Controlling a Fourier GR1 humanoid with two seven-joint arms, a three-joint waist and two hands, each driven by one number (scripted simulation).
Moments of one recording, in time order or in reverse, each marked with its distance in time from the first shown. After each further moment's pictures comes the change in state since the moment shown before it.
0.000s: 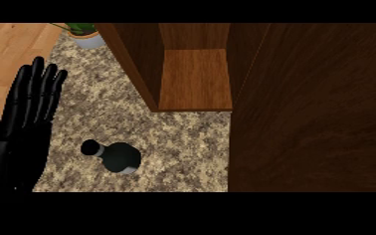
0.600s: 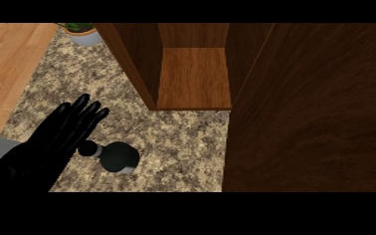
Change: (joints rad) left arm 0.075 0.122 -0.065 -0.027 0.477 -0.361 0.071; right arm 0.153 0.049 0.138 -0.148 -0.090 0.051 0.126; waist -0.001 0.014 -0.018
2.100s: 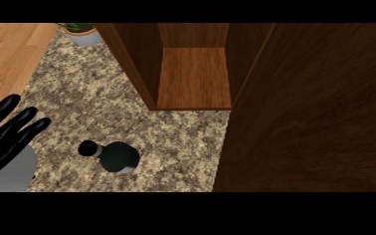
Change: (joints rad) left arm 0.008 0.182 0.274 -0.167 0.482 0.056 0.392; right arm -0.104 0.012 0.368 -0.254 0.141 -0.263 0.453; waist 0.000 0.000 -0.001
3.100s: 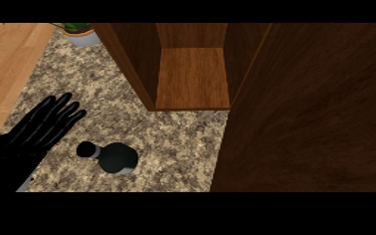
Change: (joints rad) left arm 0.025 -0.146 -0.058 0.273 -0.315 -0.208 -0.184; right arm -0.110 -0.085 0.063 -0.006 0.040 -0.147 0.086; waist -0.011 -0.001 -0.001
